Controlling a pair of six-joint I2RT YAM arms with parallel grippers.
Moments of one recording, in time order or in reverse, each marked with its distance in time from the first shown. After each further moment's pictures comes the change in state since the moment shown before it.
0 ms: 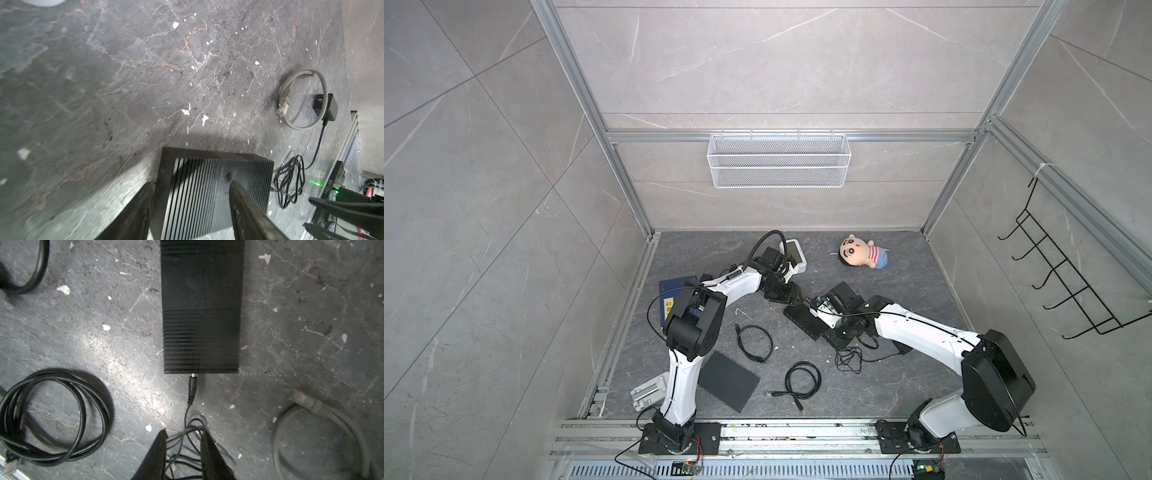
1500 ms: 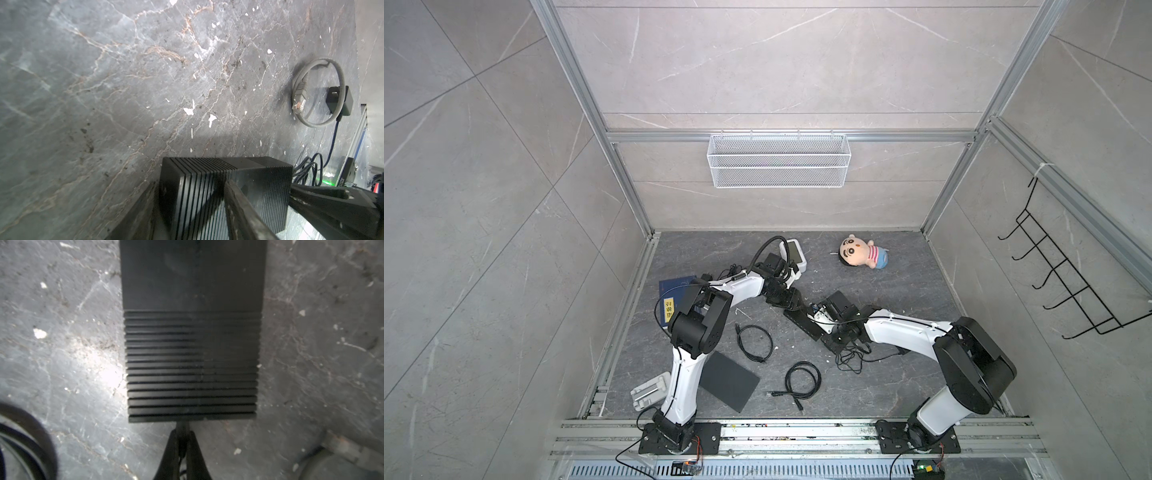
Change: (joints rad) left arm -0.020 0.032 -0.035 0.048 0.009 0.028; right arm -0.008 0.096 -0.119 0.258 0.064 -0.045
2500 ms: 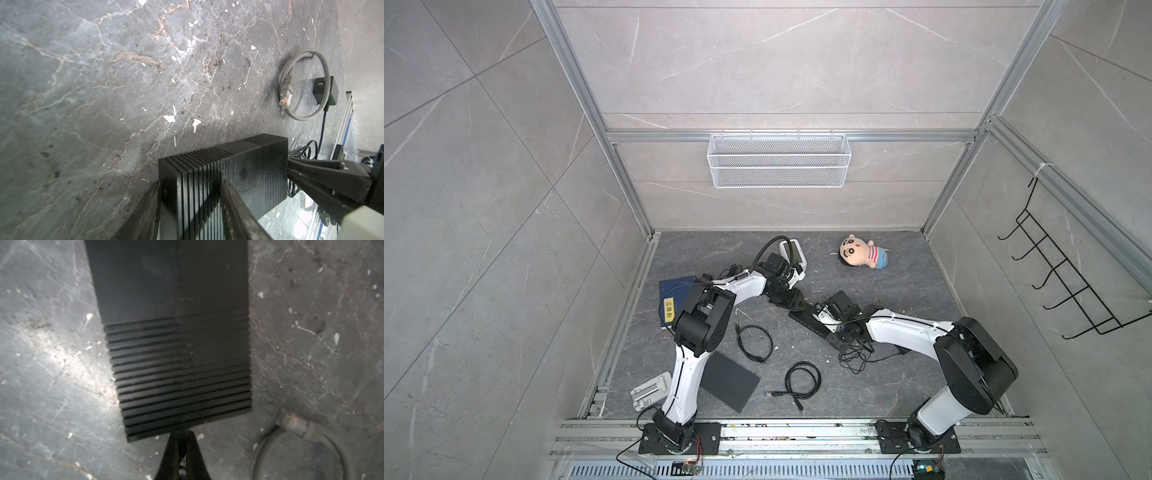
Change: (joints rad) left arm -0.008 0.039 0.031 -0.018 0.082 0.044; right arm -0.020 0.003 0.000 -0.002 0.109 -0.047
